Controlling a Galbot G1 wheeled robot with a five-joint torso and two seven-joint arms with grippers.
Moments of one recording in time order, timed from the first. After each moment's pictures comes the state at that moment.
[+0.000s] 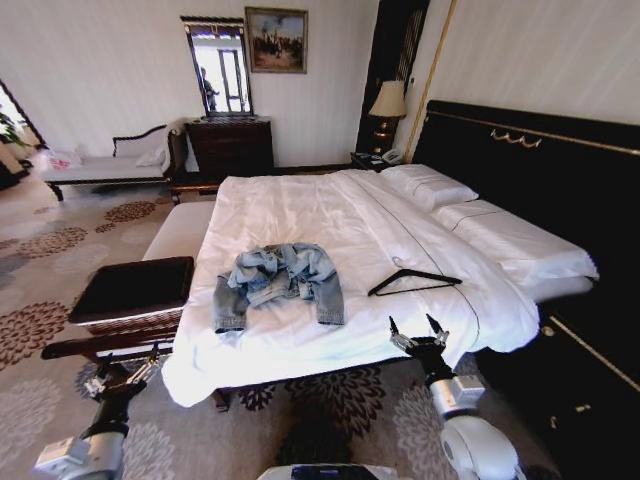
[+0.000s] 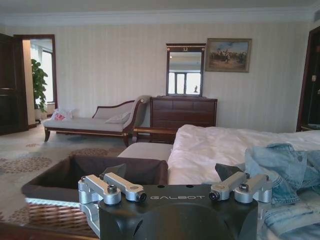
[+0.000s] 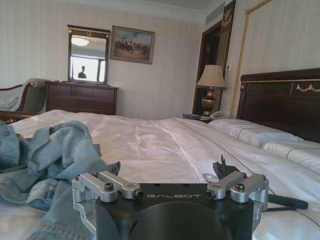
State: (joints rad) left arm 1.92 -1.44 -1.00 -2.20 -0.47 -0.10 0.01; right arm -1.71 1.33 0.65 2.20 0.18 -0.05 0.03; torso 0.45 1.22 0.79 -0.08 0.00
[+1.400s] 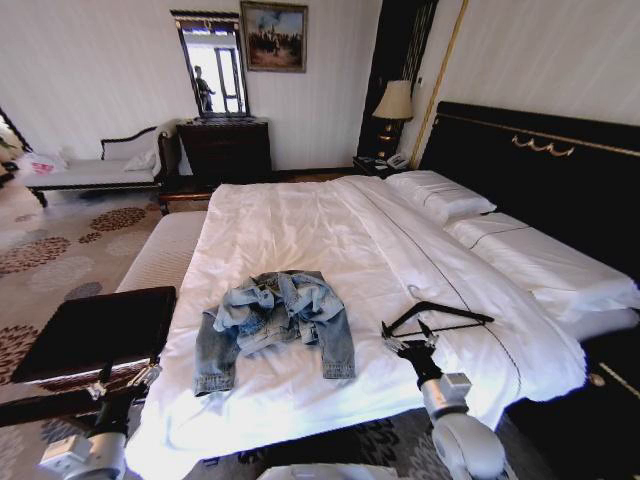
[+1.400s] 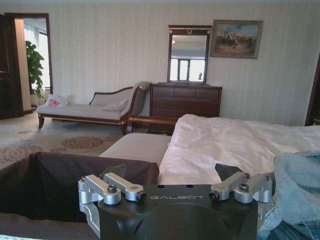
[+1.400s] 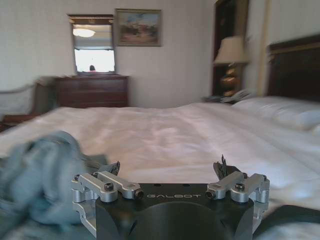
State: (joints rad) left arm 1.90 -1.41 -1.00 -2.15 -0.51 -0.07 0.01; right arm -1.64 1.25 0.56 2.17 0.32 -0.13 0.06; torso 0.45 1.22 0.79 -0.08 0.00
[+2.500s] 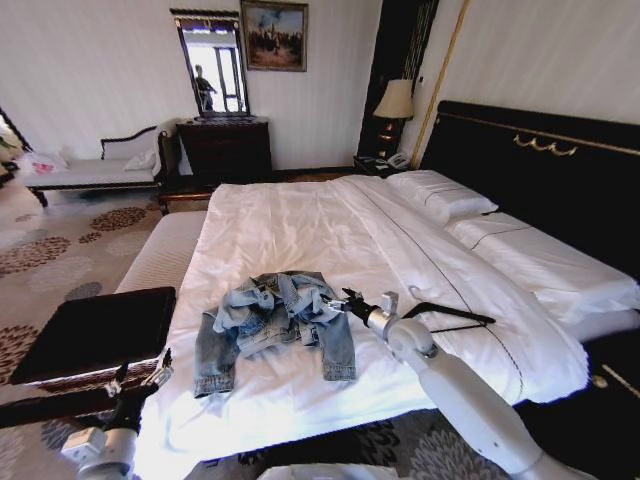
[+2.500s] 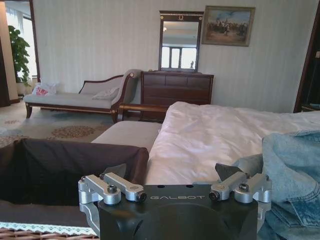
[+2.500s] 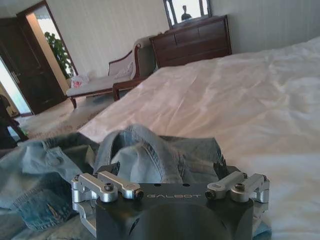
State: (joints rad) left arm 1.88 -1.39 -0.95 -2.11 -0.49 -0.04 0.02; right arm -0.90 0.97 0.05 1.77 0.86 -0.37 -0.01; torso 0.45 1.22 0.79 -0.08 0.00
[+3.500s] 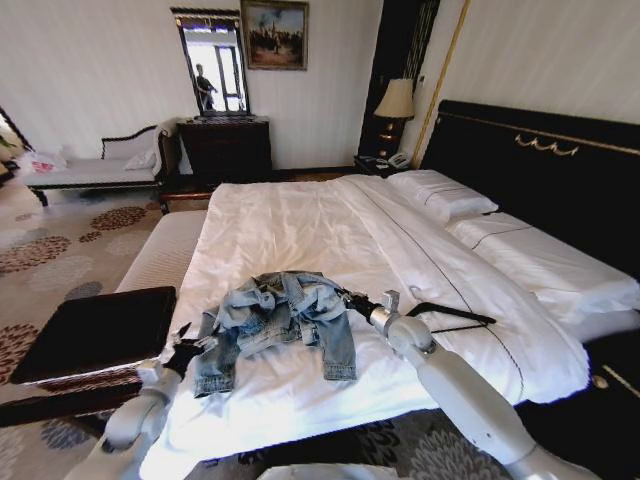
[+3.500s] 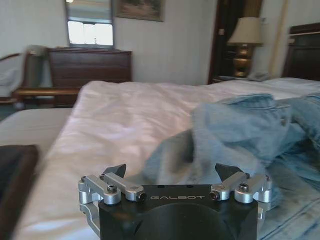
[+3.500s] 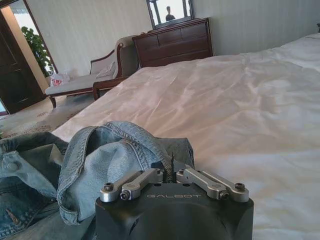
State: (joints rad) left arm 1.51 -1.01 -0.61 -1.83 -0.57 0.03 0.07; right arm -0.89 0.97 0.07 1.72 0.85 -0.35 0.01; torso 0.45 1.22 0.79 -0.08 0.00
